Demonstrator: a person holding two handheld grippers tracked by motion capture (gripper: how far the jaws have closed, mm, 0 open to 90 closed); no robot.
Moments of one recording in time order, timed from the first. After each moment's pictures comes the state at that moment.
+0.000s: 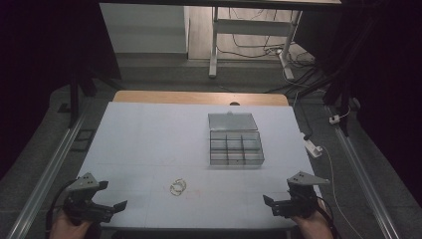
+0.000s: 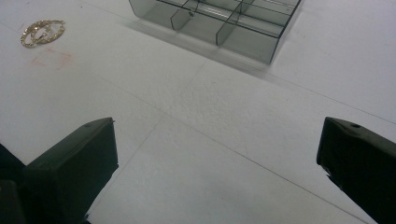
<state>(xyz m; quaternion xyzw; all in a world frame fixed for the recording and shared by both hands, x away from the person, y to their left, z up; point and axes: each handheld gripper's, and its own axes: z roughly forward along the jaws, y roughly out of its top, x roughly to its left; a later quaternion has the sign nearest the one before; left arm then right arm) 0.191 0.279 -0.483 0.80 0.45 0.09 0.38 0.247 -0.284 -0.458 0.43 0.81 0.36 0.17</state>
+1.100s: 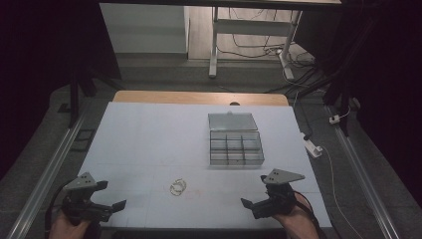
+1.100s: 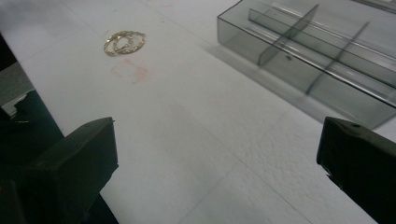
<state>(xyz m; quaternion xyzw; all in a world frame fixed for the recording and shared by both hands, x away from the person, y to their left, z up) 0.192 0.283 -0.483 0.79 0.45 0.08 0.40 0.254 -0.231 -0.457 0.32 0.85 0.40 0.12</state>
